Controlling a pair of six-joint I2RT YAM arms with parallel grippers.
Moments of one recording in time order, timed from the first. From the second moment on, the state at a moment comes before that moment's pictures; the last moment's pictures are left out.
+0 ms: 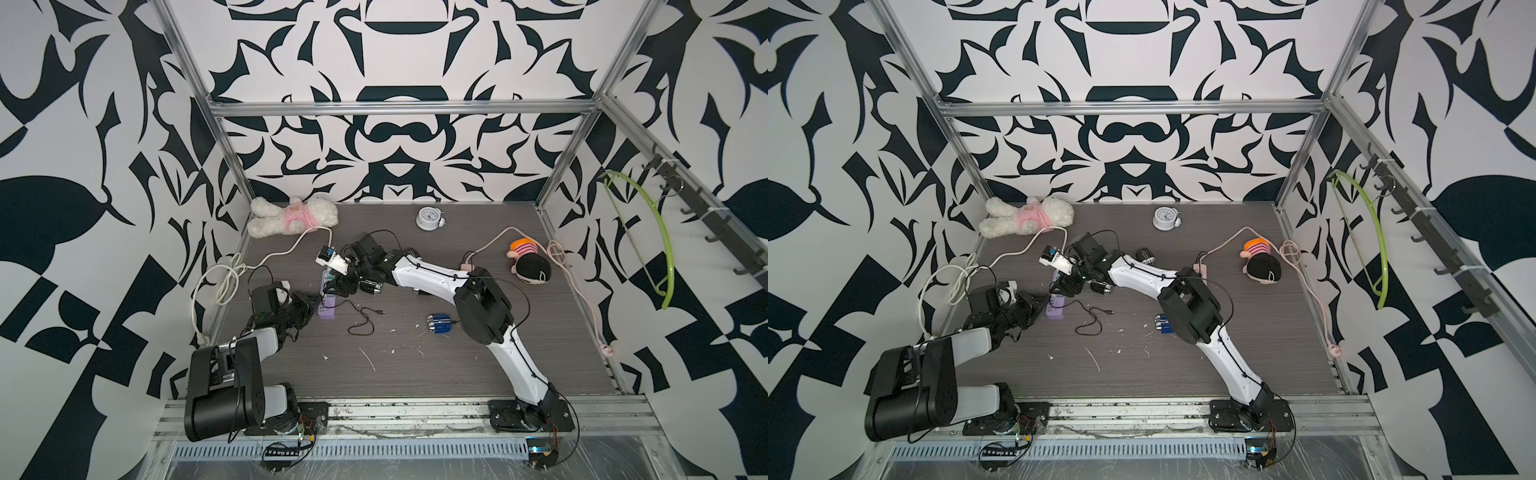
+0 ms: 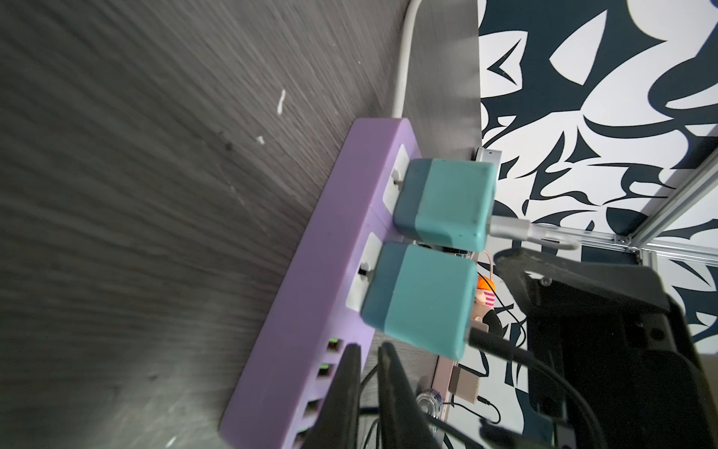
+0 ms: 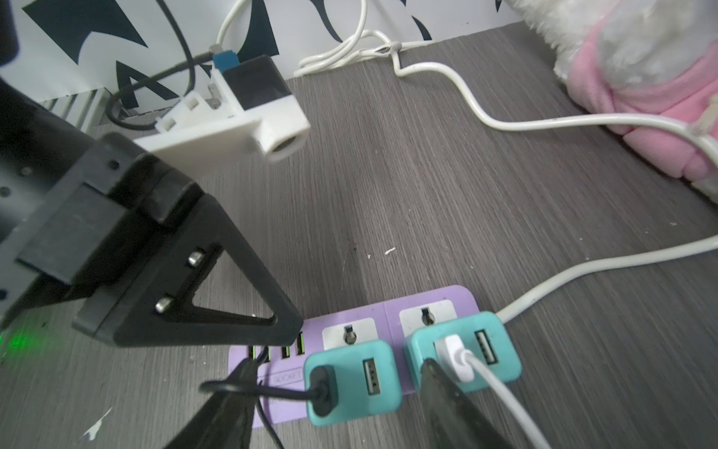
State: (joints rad) left arm 0.18 1.34 0.31 0.32 0.73 -0.93; right arm 0.88 2.33 1.91 -0.27 -0.49 -0.25
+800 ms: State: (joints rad) left arm 0.18 1.41 0.31 0.37 0.76 -0.92; right arm 0.89 2.41 1.99 -0.34 -0.47 -0.30
